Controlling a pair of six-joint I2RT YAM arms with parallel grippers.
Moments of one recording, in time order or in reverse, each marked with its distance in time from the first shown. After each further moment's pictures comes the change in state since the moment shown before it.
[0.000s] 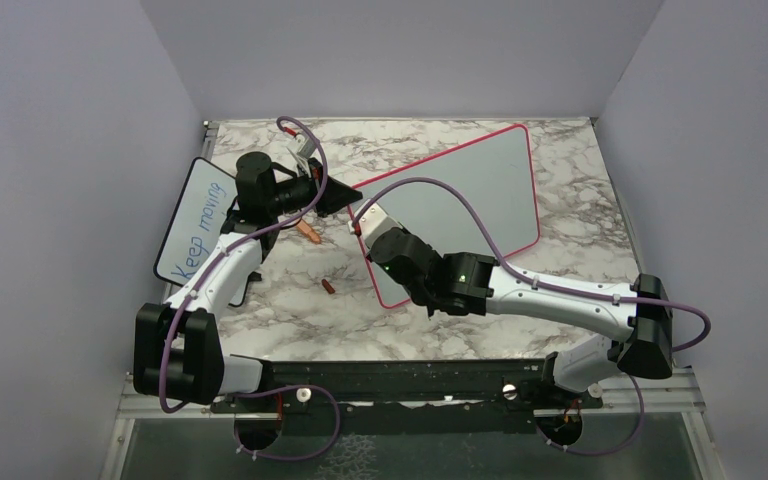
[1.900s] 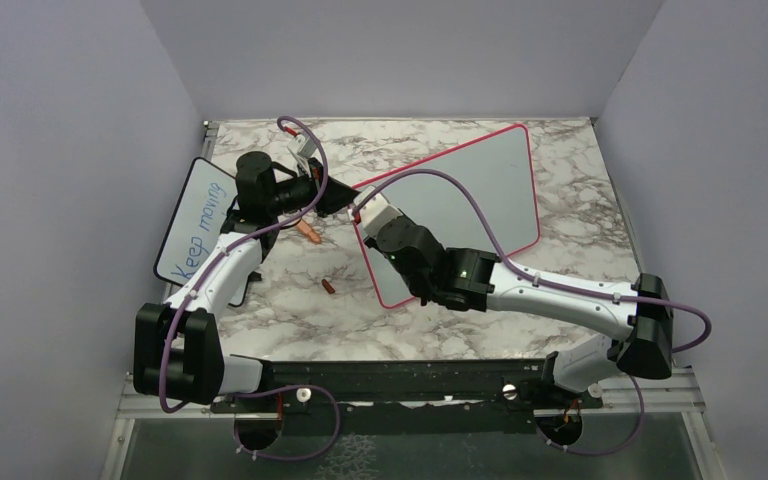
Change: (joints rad) left arm 0.000 0.002 0.004 -0.007 0.003 0.011; right arm -0.027 0.000 -0.002 0.169 0.054 -0.130
